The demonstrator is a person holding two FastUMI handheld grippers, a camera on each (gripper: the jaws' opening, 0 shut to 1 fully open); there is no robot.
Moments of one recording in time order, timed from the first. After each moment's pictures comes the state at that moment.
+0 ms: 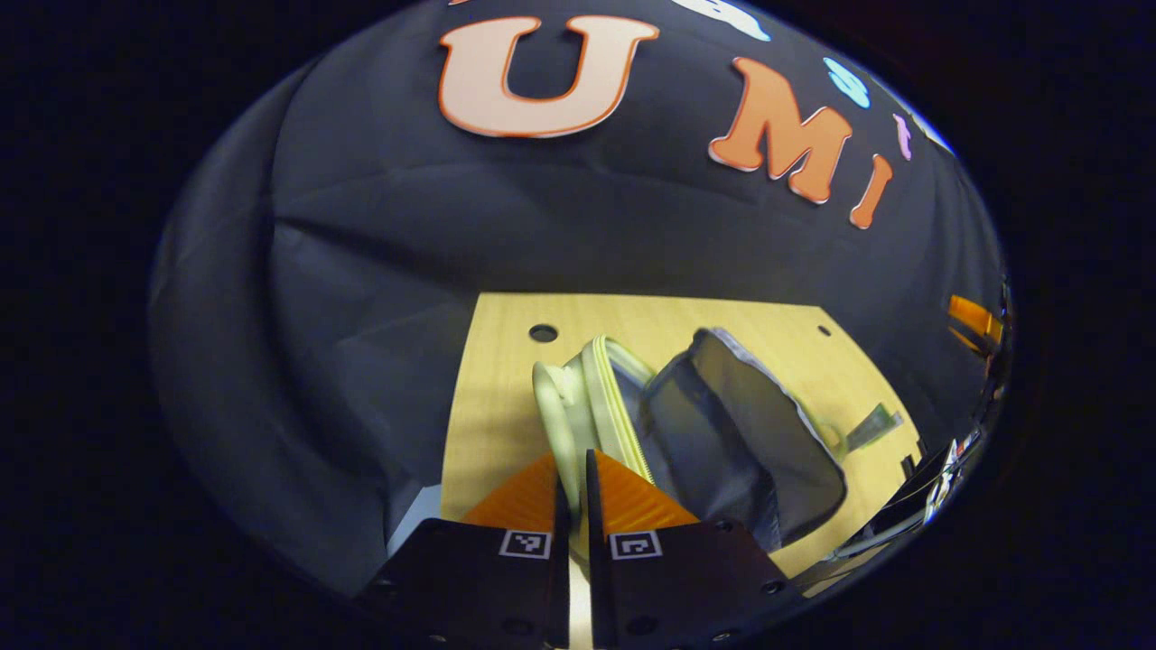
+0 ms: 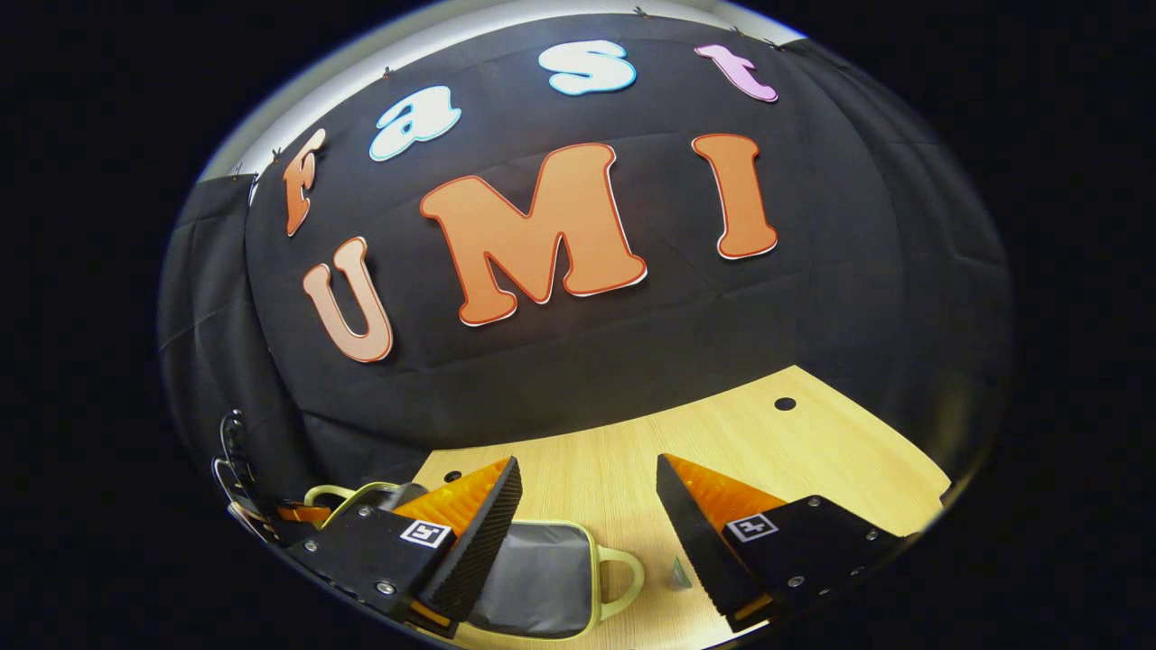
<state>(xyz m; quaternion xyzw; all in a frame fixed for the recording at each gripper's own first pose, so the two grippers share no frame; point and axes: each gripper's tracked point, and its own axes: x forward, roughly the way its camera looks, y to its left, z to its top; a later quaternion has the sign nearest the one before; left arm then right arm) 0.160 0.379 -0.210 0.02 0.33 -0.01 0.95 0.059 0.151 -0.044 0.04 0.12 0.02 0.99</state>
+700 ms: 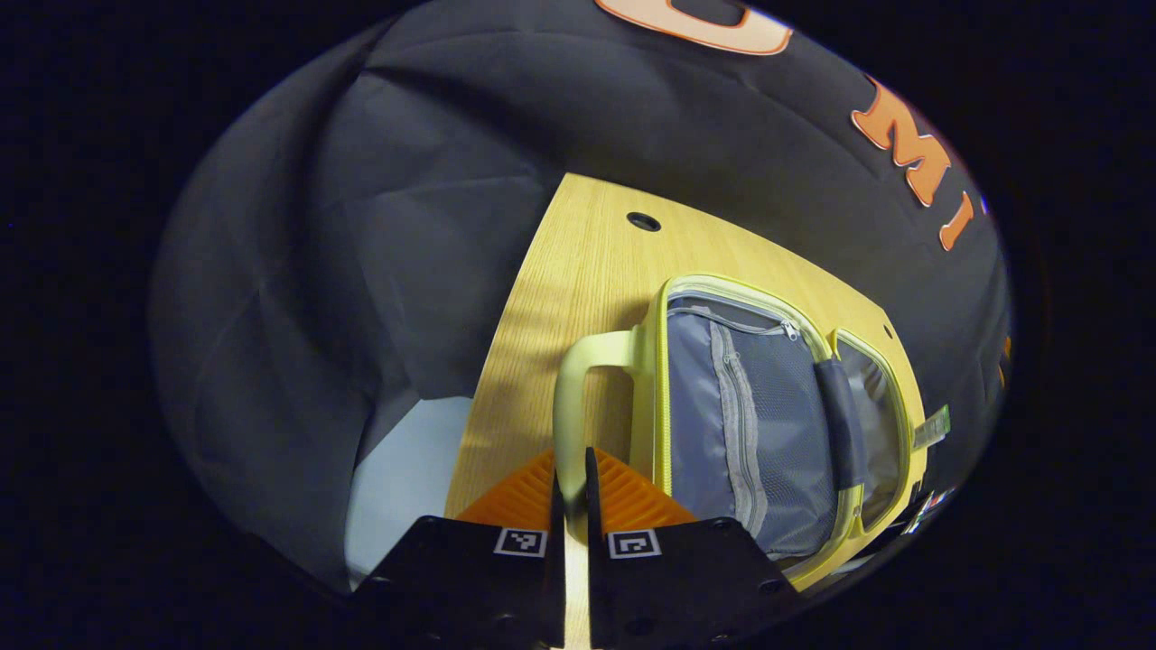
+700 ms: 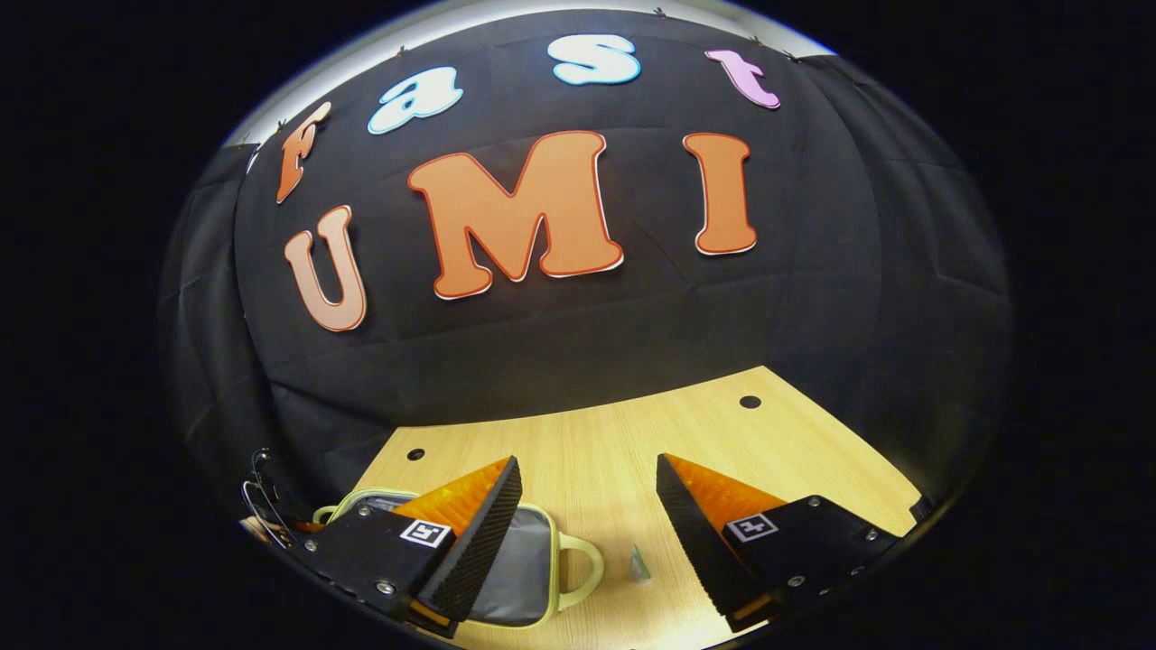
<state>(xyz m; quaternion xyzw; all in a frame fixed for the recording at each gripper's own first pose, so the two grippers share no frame) 0.145 0.451 -0.357 -0.09 0.41 0.06 0.90 0.043 0.116 -0.057 0.00 0.13 -0.02 0.99</state>
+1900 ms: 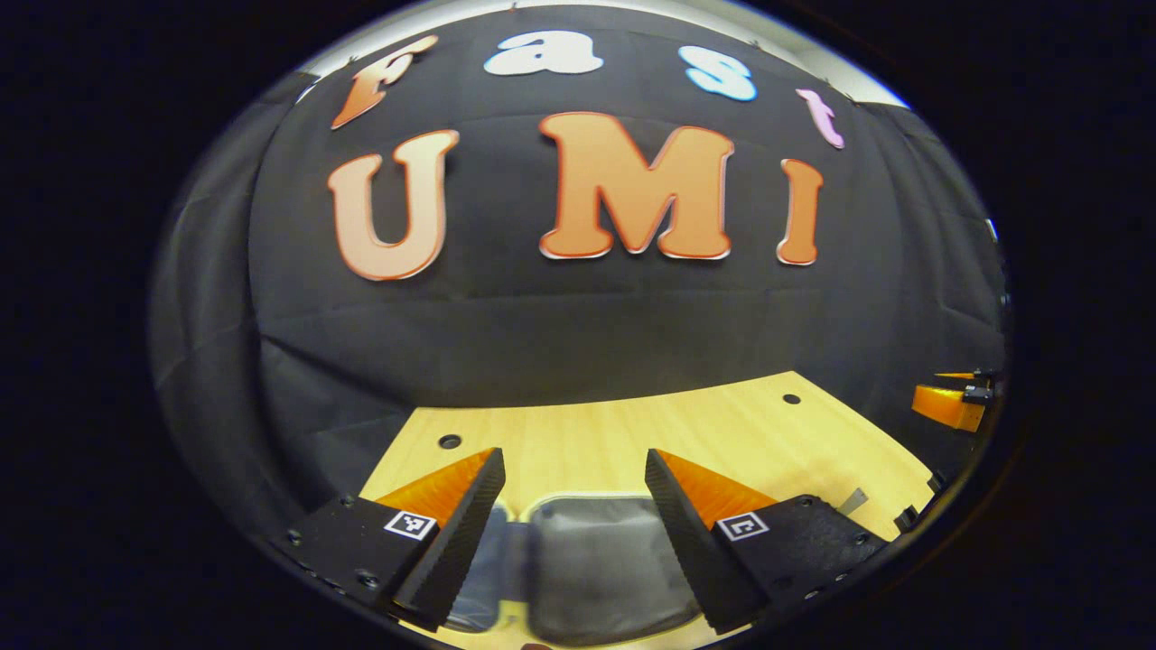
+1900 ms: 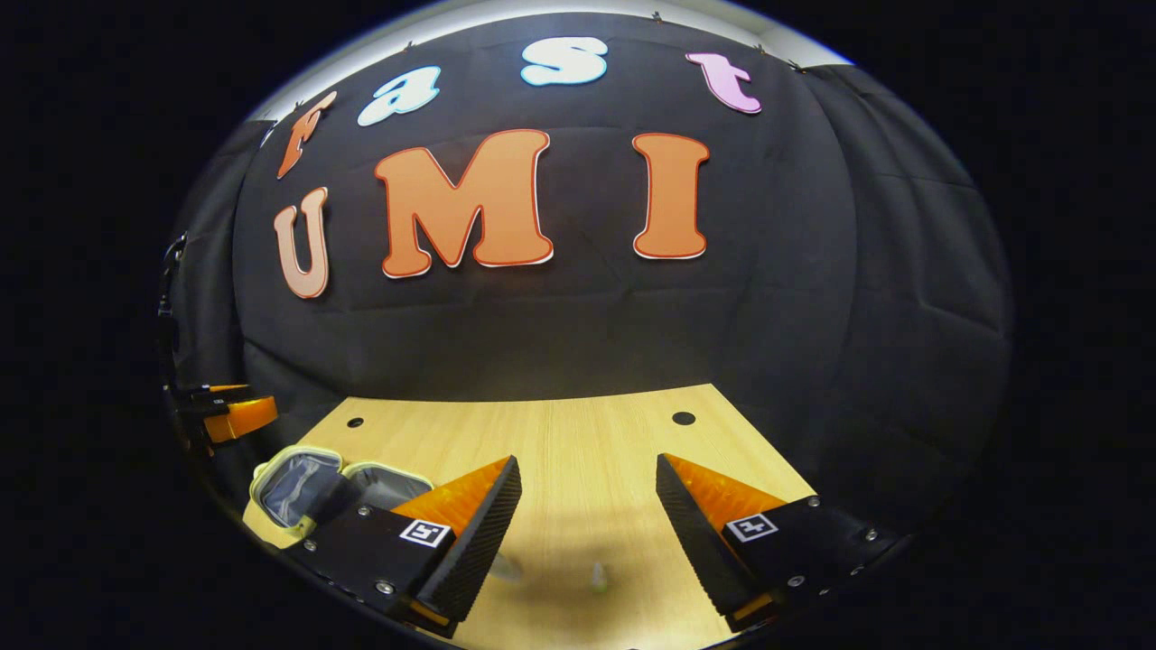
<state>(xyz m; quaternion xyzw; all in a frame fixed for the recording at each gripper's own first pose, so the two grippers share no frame) 0.186 0.028 -0.126 0.09 0.13 -0.02 0.99 0.041 -0.029 -0.074 -0.06 0.13 -0.01 0.99</state>
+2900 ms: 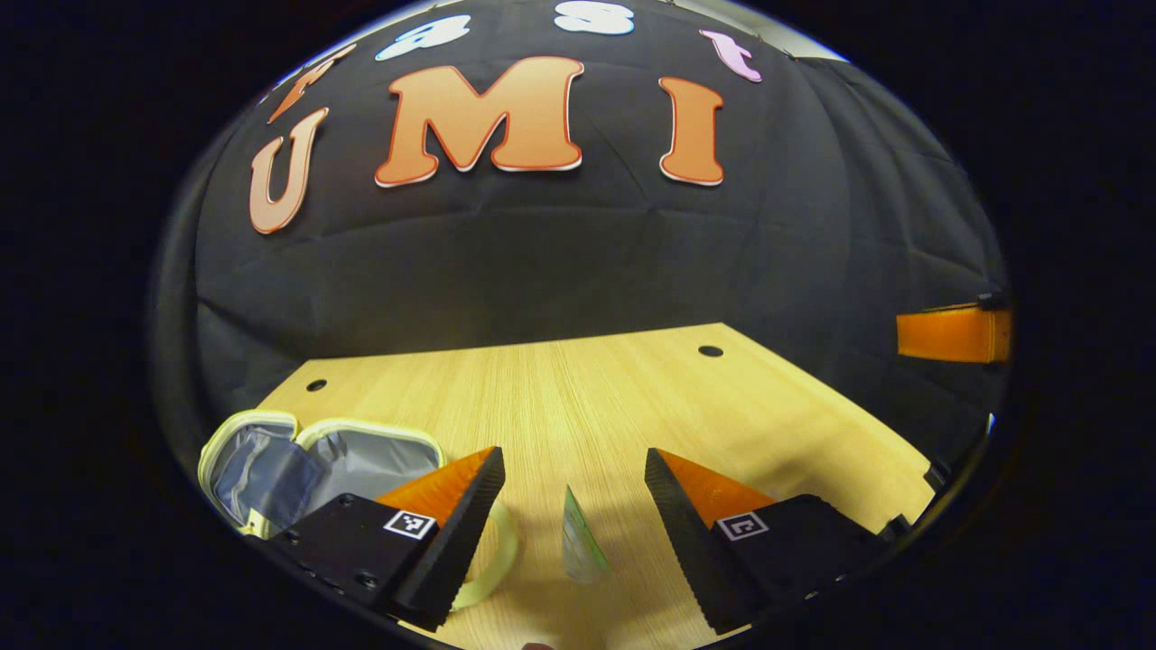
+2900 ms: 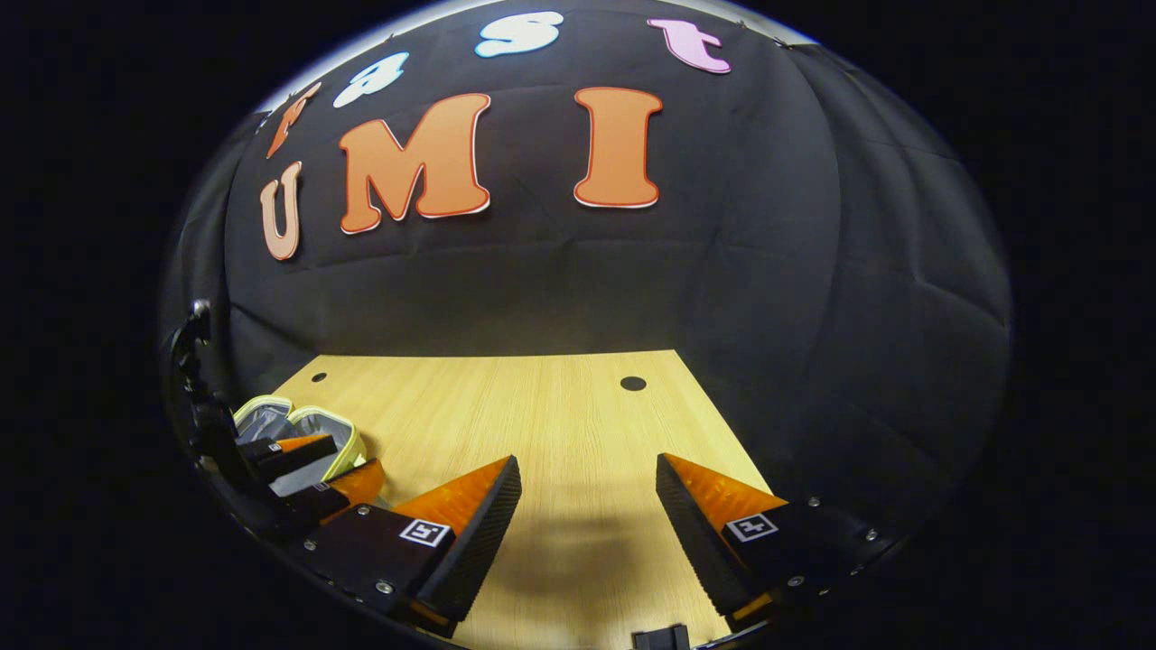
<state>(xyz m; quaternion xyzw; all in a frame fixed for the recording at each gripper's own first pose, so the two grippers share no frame) 0.213 -0.174 -0.325 0.09 0.18 -0.04 0.98 0.049 -0.157 -0.128 -0.07 0.18 -0.02 0.98</state>
